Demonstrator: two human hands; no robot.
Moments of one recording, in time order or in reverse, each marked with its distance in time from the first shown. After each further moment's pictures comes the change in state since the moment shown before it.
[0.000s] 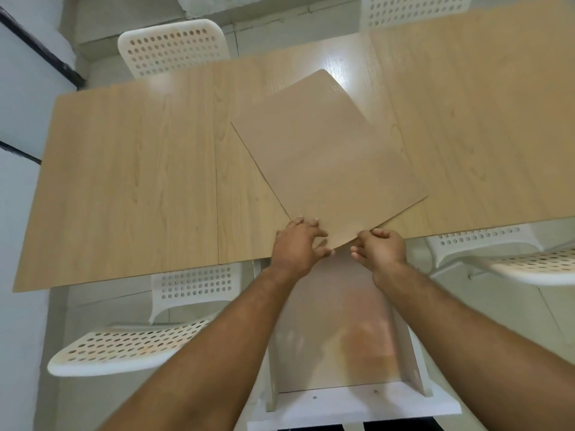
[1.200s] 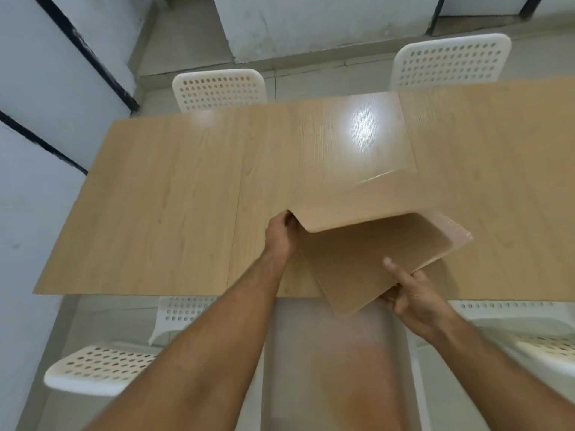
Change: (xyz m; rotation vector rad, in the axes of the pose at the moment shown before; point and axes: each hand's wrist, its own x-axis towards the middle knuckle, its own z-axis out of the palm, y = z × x) left_hand 0.076 -0.035 -0.053 -0.920 0.486 -0.383; right_hand -0.003 -0.053 -0.032 0.135 -0.645 -0.056
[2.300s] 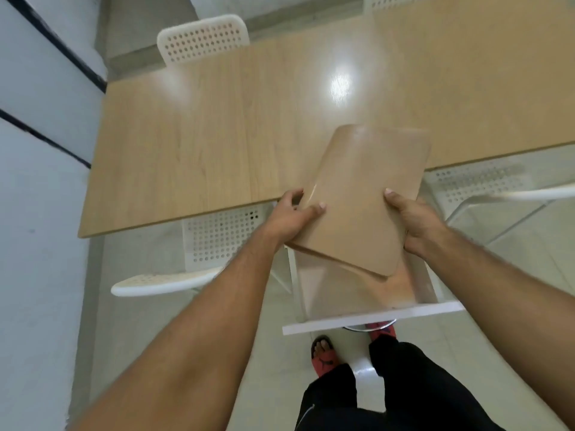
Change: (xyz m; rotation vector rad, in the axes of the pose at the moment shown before) left_hand -0.201 -0.051 -0.112 0.076 -0.517 -0.121; right_hand -0.131 0.096 0.024 0.063 0.222 -0.124
